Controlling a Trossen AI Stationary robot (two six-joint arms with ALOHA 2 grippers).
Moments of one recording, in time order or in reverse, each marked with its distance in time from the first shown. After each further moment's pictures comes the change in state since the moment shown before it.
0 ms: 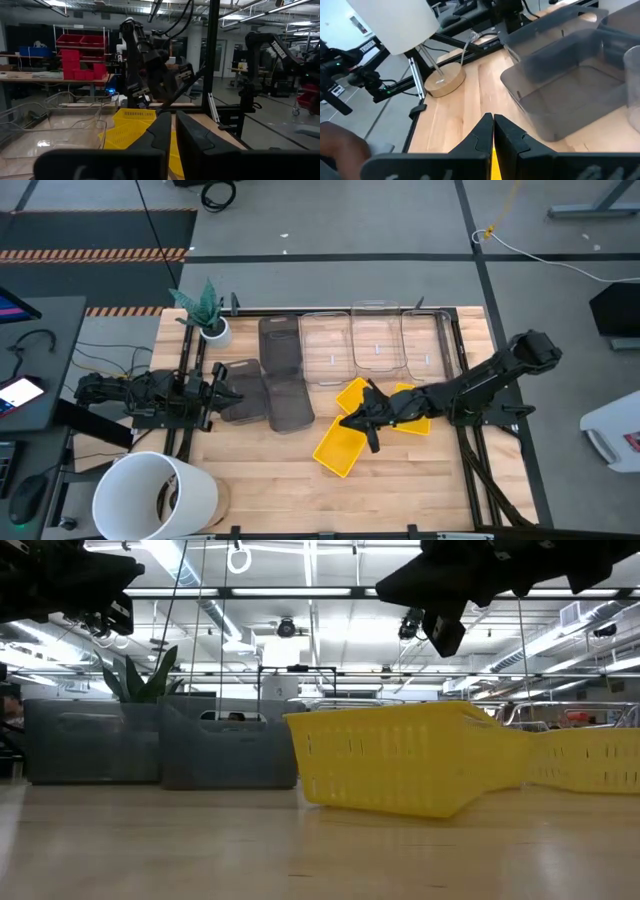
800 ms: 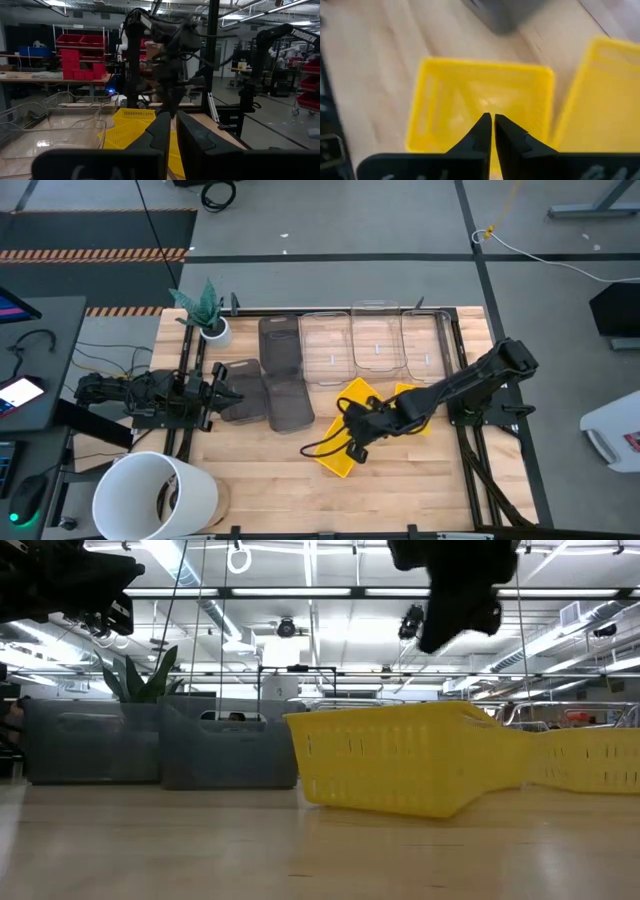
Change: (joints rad) left arm 0.000 0.000 0.000 0.000 0.000 0.000; right arm 0.060 0.222 0.601 -1.197 0.009 0.323
